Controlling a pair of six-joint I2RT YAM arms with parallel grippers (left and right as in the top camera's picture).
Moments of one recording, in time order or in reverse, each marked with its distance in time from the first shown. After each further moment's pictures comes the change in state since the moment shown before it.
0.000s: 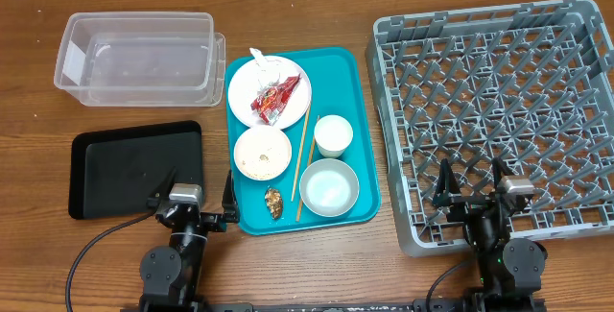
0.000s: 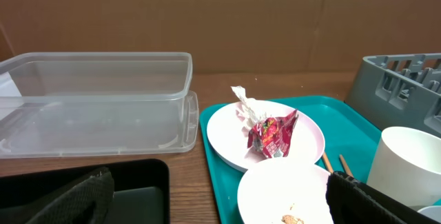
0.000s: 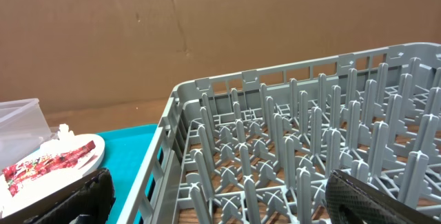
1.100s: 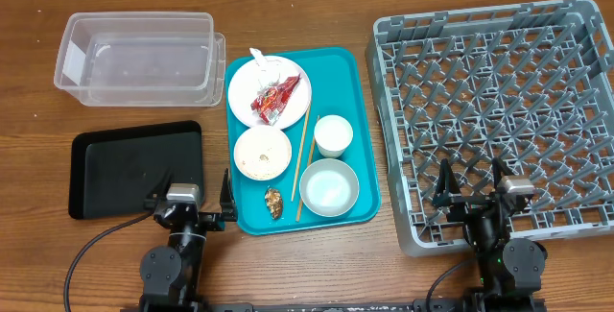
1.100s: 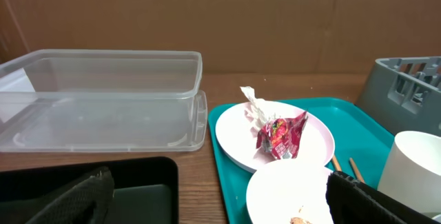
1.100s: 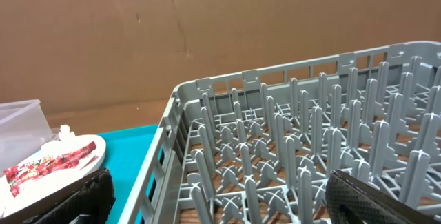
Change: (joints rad) left arm 0.000 0.000 0.000 -0.001 -0.036 -0.010; right arm 0.000 0.000 0.000 0.000 0.000 0.013
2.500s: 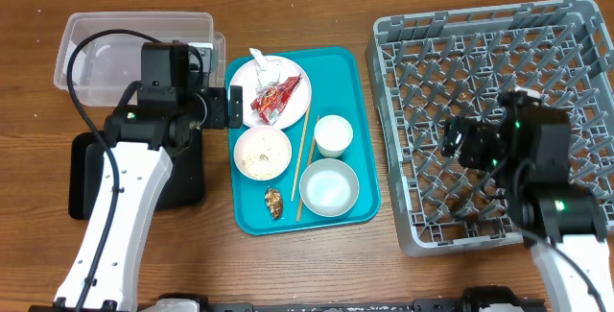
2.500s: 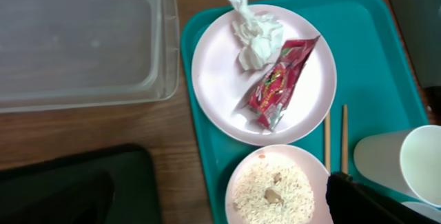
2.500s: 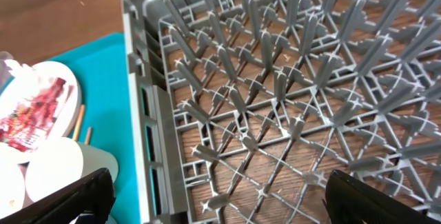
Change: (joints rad) left arm 0.000 1.414 1.226 -0.652 0.100 0.010; right arm 0.000 0.987 0.893 -0.671 0.008 0.089
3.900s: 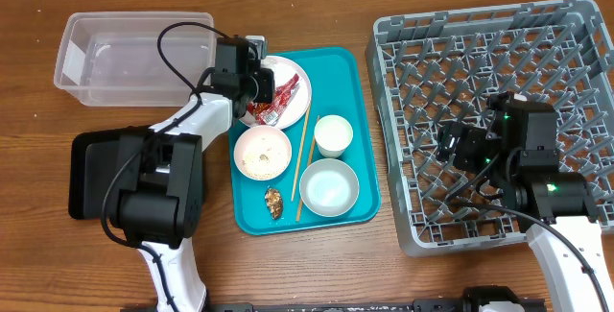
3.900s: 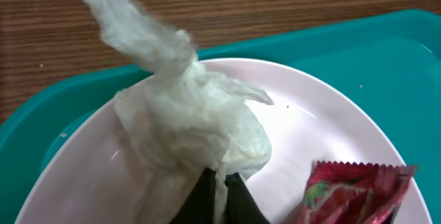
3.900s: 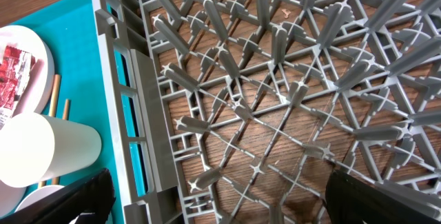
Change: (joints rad) left arm -0.096 0.637 0.016 0.699 0.072 -0.073; right arm 0.000 0.063 0.000 -0.063 -0.011 0.002
